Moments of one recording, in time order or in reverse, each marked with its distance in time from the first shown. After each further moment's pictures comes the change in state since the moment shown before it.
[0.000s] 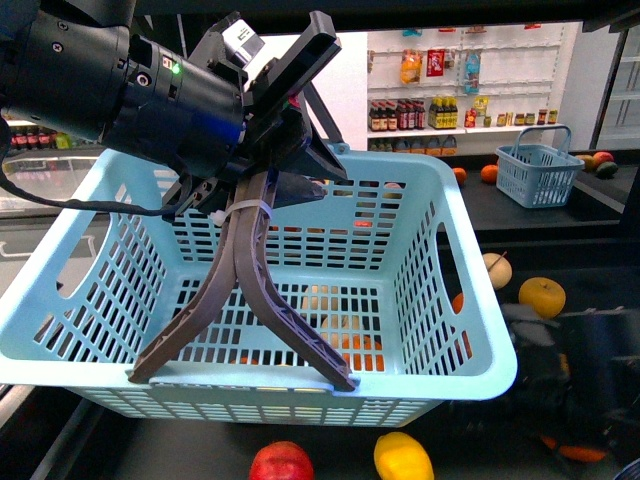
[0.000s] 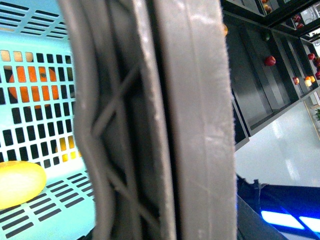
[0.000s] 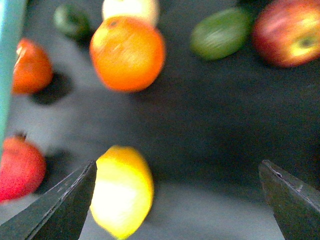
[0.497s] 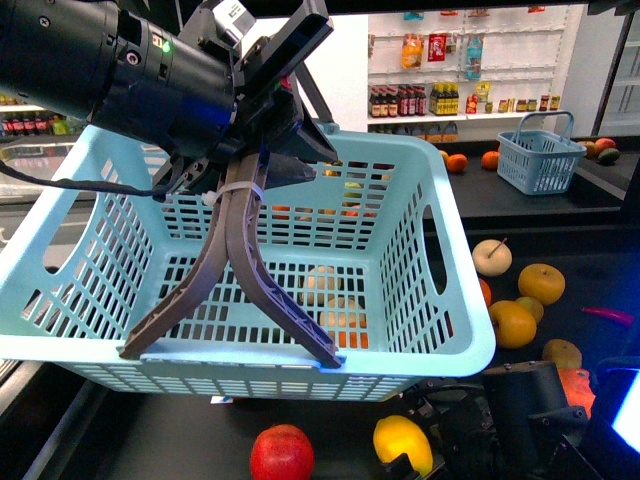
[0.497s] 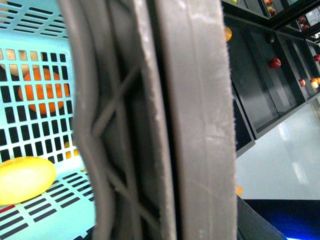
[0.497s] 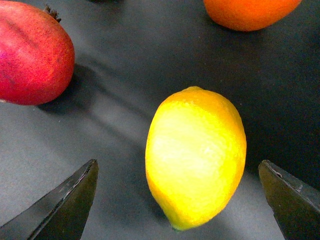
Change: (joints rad) left arm 0.004 0.000 0.003 0.000 -0.014 0.019; right arm 0.113 0.193 0.112 0.019 0.005 -0.278
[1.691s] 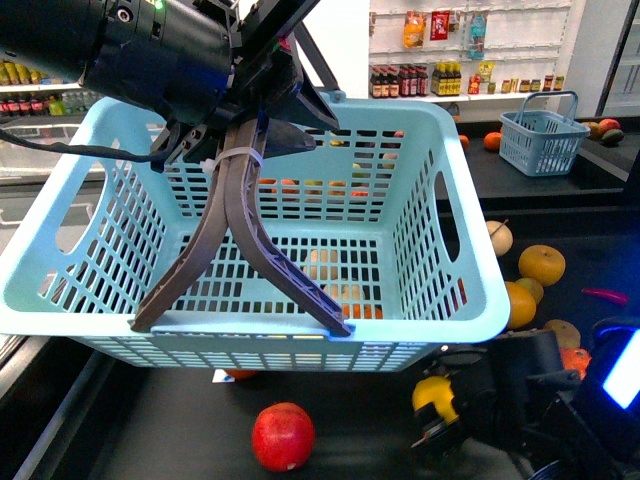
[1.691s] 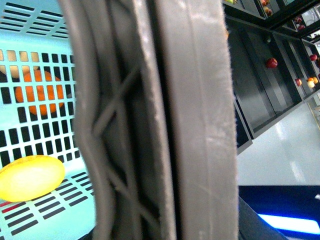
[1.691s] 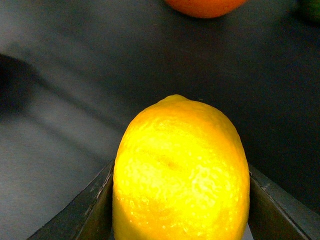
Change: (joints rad) left arm 0.000 0.000 0.008 0.000 0.010 -0.001; right arm -0.080 -0.002 0.059 -0.046 0.254 -0.028
